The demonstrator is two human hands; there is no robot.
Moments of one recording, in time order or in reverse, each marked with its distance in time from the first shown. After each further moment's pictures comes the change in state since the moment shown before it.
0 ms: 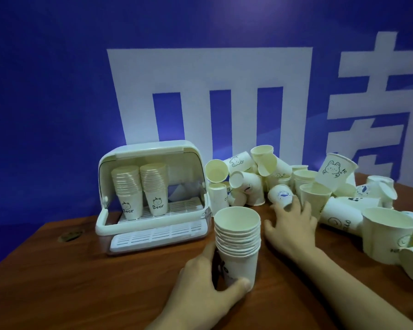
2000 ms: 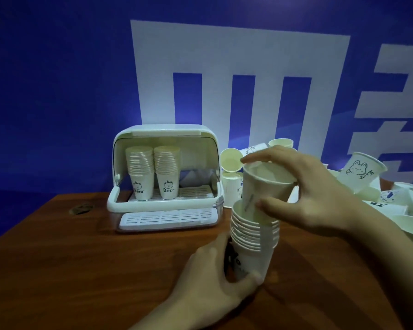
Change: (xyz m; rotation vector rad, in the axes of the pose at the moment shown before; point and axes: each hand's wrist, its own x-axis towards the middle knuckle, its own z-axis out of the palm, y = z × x) left_hand -0.003 -0.003 0.002 -0.033 0.026 0.072; right_hand -0.038 -0.053 -0.141 0.477 -0.035 -0.877
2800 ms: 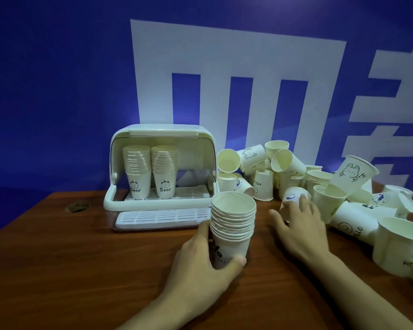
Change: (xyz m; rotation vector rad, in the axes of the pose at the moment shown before) left_hand 0.000 -0.003 -0.002 -0.012 0.162 -0.095; right_hand -0.045 0.122 0.092 -0.389 0.086 0.802
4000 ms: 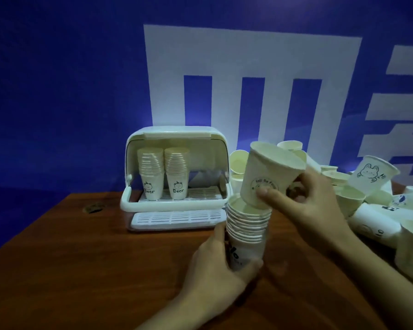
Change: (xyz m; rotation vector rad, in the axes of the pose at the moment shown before) left_hand 0.003 0.001 -0.001 0.029 -0.032 -0.043; right_hand -0.046 -0.084 -0.088 0.861 0.078 -0.487
